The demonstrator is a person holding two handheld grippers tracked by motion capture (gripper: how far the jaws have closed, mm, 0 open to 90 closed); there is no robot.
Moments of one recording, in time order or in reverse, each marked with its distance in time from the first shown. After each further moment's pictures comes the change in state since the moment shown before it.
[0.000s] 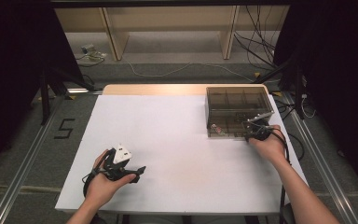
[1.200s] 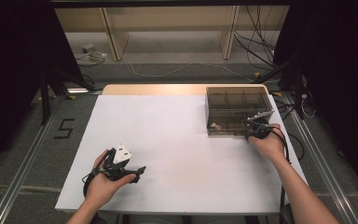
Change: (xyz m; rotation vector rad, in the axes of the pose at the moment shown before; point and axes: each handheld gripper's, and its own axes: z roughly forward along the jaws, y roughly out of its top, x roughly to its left) left arm 0.000 0.000 0.000 0.000 -0.001 0.001; right arm -0.003 0.004 0.002 -0.008 -0.001 0.011
